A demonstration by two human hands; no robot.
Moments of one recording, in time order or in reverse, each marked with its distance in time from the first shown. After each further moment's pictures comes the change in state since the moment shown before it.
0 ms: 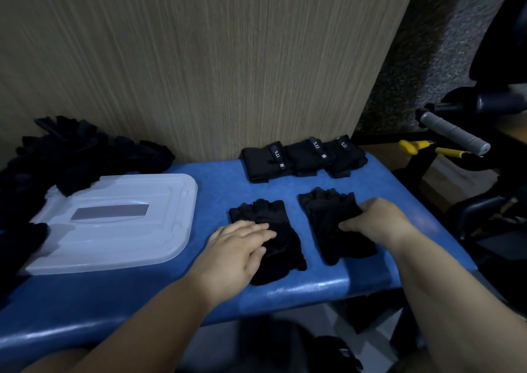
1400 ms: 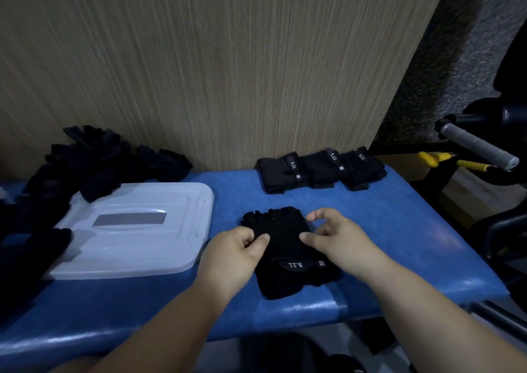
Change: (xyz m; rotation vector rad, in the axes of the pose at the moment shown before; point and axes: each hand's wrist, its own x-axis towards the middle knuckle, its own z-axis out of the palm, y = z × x) left_hand 0.006 0.004 -0.018 -0.363 0.278 -0.429; right_hand -0.030 -0.041 0.054 0.331 -0.188 -0.390
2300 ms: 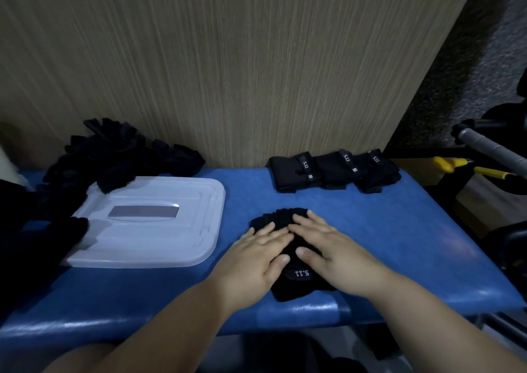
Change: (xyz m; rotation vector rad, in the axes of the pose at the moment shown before) left_hand -0.001 -0.013 0.003 0.395 -0.325 0.438; right_hand 0.000 0.005 0.015 -0.506 -0.243 -0.404
